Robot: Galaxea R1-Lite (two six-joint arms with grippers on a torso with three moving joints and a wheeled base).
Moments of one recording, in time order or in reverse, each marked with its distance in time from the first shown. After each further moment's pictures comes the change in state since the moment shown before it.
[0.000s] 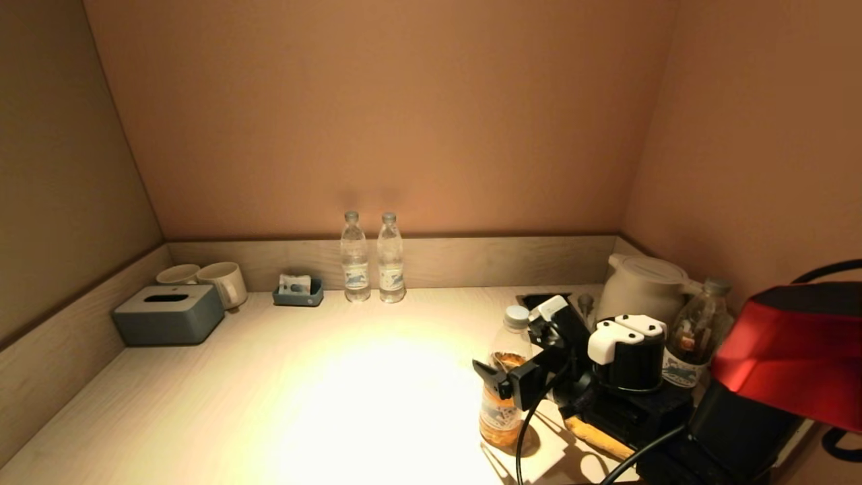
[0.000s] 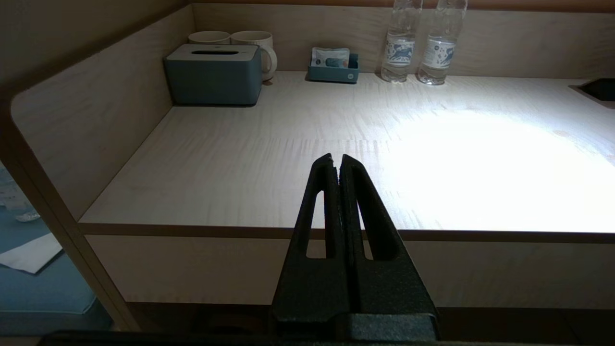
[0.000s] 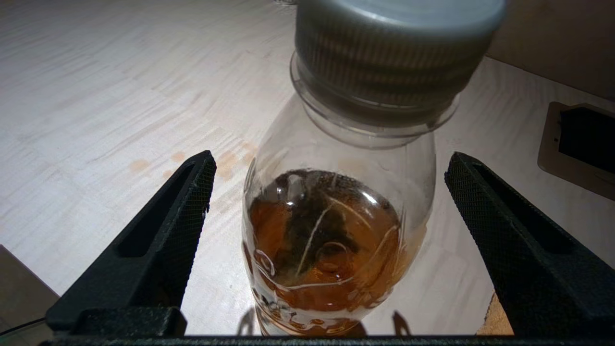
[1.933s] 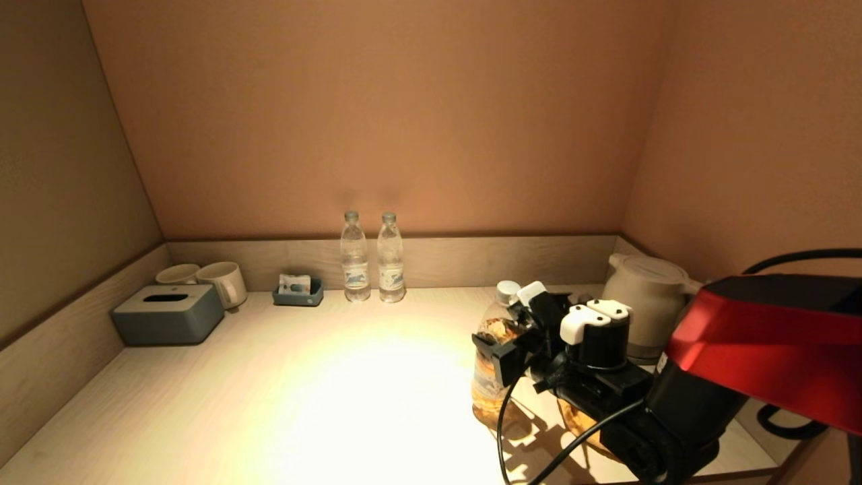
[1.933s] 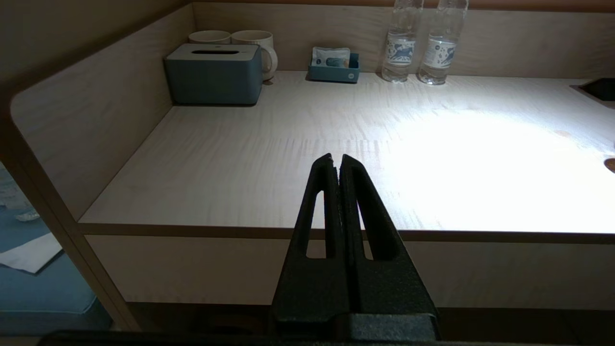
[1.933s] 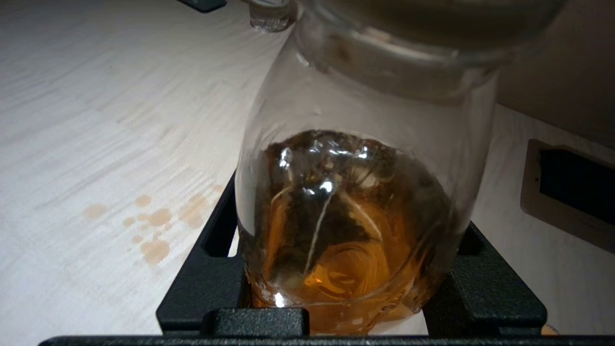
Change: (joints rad) left arm 0.000 0.000 0.000 0.000 0.000 0.000; right arm 0.015 0.075 -0.169 0.023 -0.049 -0.032
